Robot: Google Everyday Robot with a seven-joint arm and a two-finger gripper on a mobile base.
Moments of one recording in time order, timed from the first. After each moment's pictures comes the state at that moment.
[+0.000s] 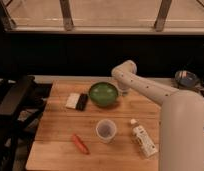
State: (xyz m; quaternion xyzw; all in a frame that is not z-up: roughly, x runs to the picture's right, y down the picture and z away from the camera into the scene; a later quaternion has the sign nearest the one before) arm 0.169 0.075 0.921 -0.31 0.05 0.01 0.95
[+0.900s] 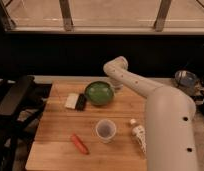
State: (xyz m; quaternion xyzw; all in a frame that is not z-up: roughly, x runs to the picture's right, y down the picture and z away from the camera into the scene) arm 0.111 0.046 0.937 -0.32 0.03 -0.04 0.95
